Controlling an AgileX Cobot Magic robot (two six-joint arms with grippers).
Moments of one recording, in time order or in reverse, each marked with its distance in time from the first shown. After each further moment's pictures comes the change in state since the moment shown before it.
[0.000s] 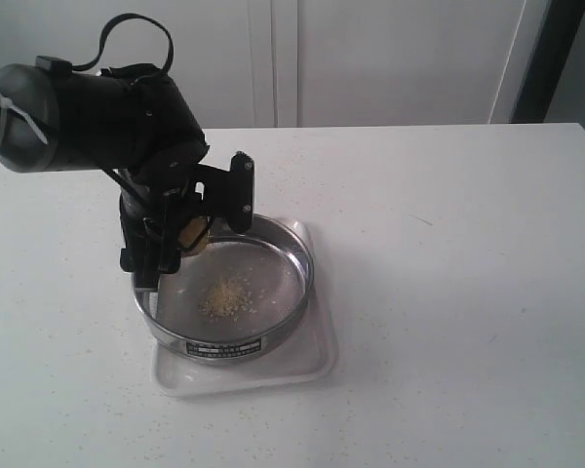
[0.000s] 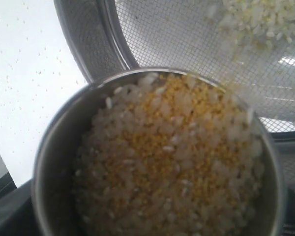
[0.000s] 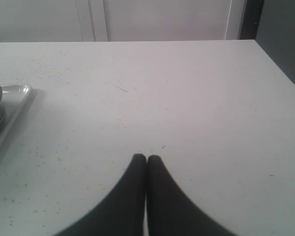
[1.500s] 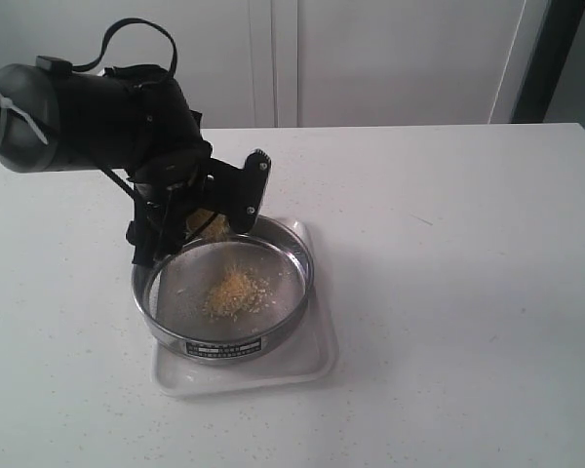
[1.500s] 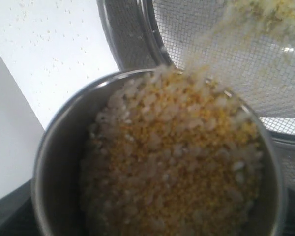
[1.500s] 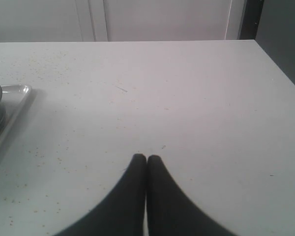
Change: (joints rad) left arm 0.000 0.000 0.000 0.115 -0.136 0.138; right arm 0.000 0.000 0.000 0.000 0.000 0.000
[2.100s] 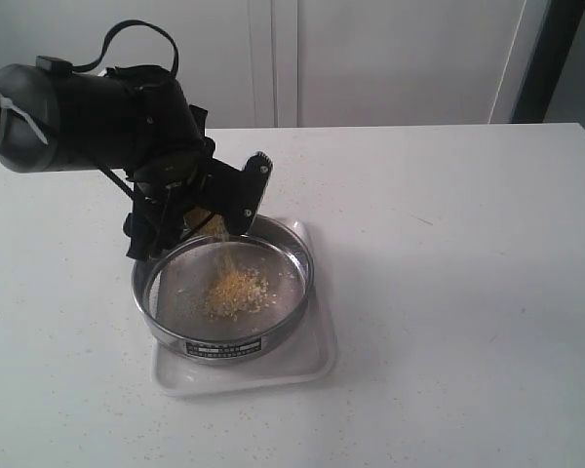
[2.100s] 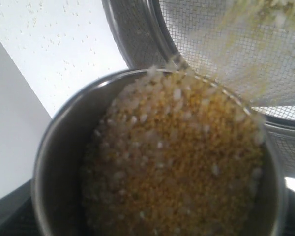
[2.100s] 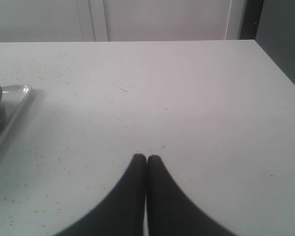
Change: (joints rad) left arm 0.000 0.000 0.000 0.045 -0.010 0.045; right arm 0.000 0.000 0.000 0.000 0.000 0.000
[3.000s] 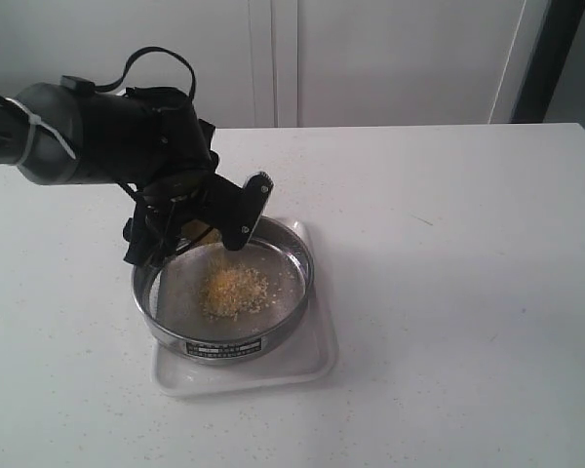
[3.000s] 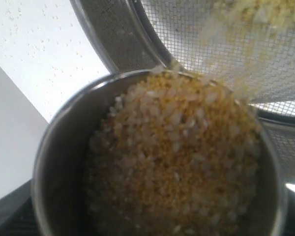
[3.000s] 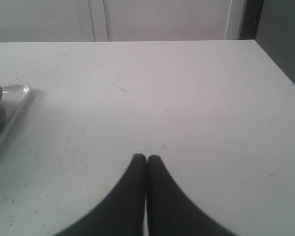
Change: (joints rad) left arm 0.000 0.049 0.000 0.054 -0.002 0.026; right arm 0.000 0.000 0.000 0.000 0.000 0.000
